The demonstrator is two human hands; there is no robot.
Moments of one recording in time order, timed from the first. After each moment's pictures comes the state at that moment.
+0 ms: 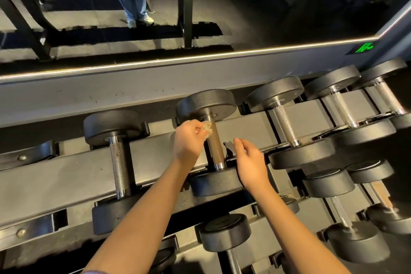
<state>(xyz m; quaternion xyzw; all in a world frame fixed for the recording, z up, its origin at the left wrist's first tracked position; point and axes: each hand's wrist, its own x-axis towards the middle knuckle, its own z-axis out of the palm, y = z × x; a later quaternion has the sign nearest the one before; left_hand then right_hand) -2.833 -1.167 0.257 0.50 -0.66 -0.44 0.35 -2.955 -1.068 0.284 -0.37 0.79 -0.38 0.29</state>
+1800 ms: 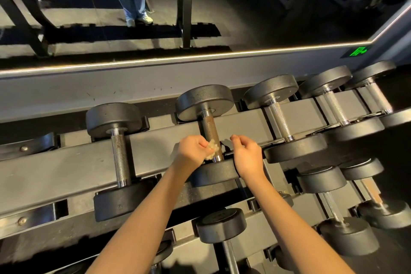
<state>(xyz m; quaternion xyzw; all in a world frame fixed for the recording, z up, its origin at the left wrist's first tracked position) -2.826 -1.140 0.256 0.56 -0.65 -0.49 0.13 -2.956 -1.068 0.280 -0.35 0.81 -0.39 0.27</state>
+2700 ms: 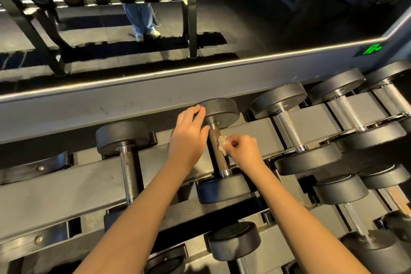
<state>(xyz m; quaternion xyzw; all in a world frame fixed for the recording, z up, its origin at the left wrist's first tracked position) -2.815 -1.176 0.294 0.45 -0.82 -0.14 0.32 -2.962 -1.115 0.290 -0.47 0.80 -0.26 0.28</state>
